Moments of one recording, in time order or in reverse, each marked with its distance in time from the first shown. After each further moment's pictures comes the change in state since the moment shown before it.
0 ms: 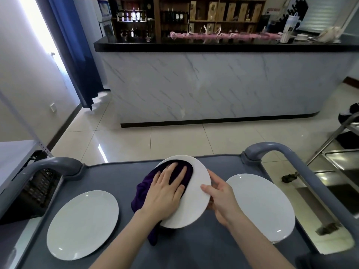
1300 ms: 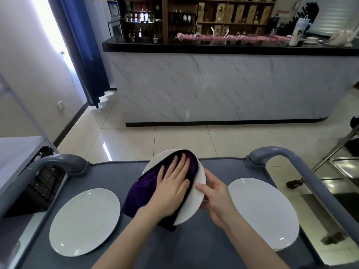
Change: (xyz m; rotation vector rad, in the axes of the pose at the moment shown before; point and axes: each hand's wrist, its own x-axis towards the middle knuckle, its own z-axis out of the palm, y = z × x) left_hand 0.010 0.017 -0.021 -0.147 0.031 0.009; right_hand 0.001 -0.013 0.018 -0.008 -0.105 -0.039
